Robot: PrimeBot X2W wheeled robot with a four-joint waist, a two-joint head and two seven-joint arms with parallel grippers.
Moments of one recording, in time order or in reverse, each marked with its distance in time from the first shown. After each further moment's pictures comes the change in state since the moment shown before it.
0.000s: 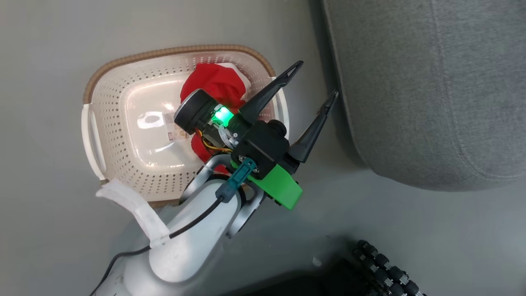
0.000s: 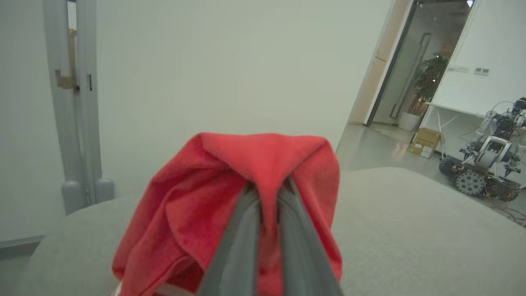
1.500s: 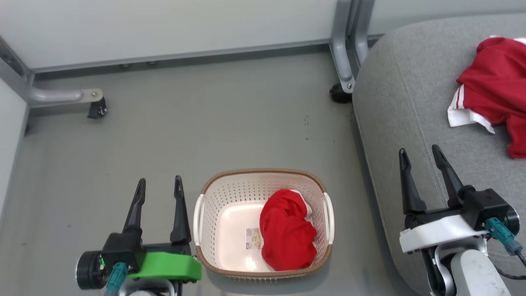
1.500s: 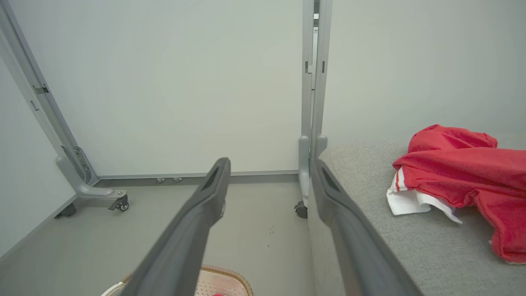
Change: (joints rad) left arm 0.627 -0.063 0.510 -0.028 -0.040 0.164 -0.181; right arm 0.744 0.292 0.489 -0.178 -0.055 0.000 0.000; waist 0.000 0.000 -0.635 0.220
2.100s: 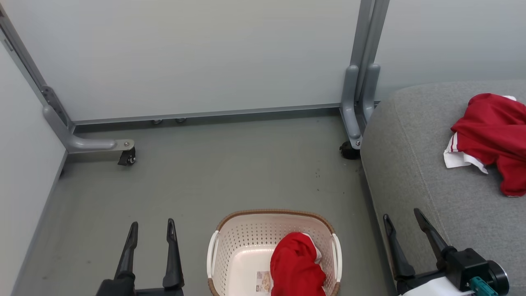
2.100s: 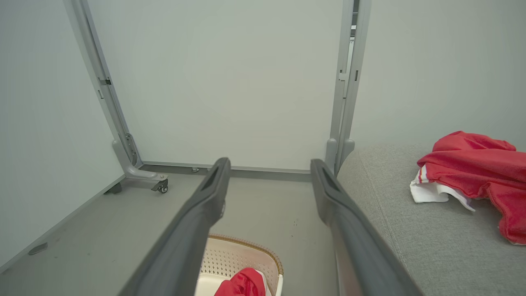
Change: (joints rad) left arm 0.222 -0.001 0.063 -0.115 0.050 -0.040 -0.001; right arm 0.251 -0.009 0.079 -0.073 -0.026 0.000 0.000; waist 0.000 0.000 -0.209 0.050
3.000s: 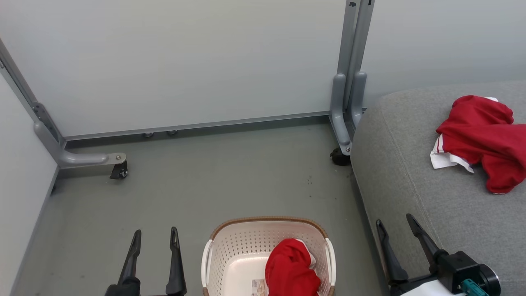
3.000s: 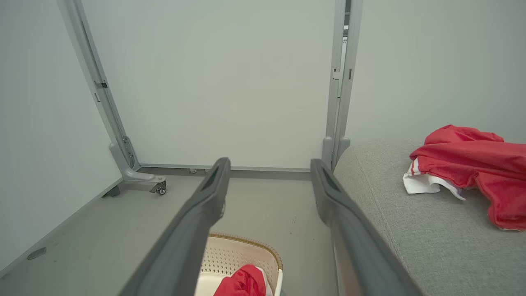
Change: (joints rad) left arm 0.026 0.000 -0.007 0.020 0.028 0.010 0.000; right arm 0.008 0.015 0.018 0.025 -0.003 0.000 0.000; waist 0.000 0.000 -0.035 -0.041
